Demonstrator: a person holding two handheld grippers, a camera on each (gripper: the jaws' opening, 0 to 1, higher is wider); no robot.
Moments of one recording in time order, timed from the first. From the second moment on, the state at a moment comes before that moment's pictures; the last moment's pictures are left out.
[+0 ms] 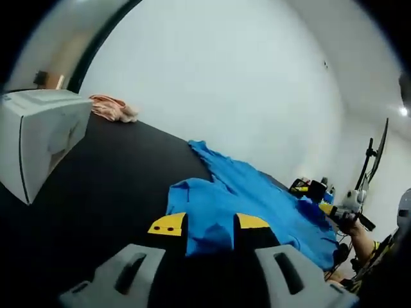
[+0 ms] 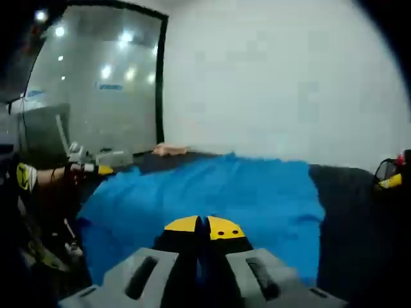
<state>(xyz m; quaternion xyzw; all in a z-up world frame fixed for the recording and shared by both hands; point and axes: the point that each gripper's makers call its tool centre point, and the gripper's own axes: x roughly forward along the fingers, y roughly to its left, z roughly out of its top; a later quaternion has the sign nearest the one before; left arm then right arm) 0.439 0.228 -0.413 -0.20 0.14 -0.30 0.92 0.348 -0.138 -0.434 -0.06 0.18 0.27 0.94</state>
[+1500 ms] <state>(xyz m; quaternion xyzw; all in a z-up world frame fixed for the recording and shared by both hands) 0.438 0.227 -0.415 -0.19 0.13 -0.31 0.92 0.382 -0.266 -0.404 -0.03 0.19 0.10 0.98</state>
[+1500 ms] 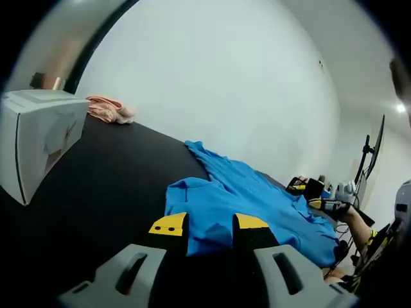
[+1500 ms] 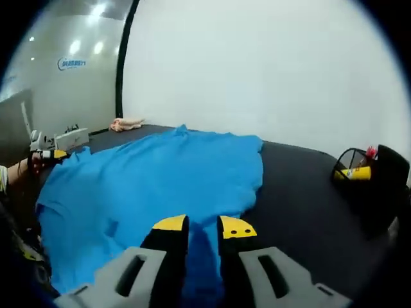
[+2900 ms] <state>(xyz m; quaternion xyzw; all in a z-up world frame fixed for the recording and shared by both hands) 0.821 0.059 -0.366 -0.28 0.15 -0.25 0.91 0.669 -0.376 -0.313 -0.09 0.07 0.07 0.99</state>
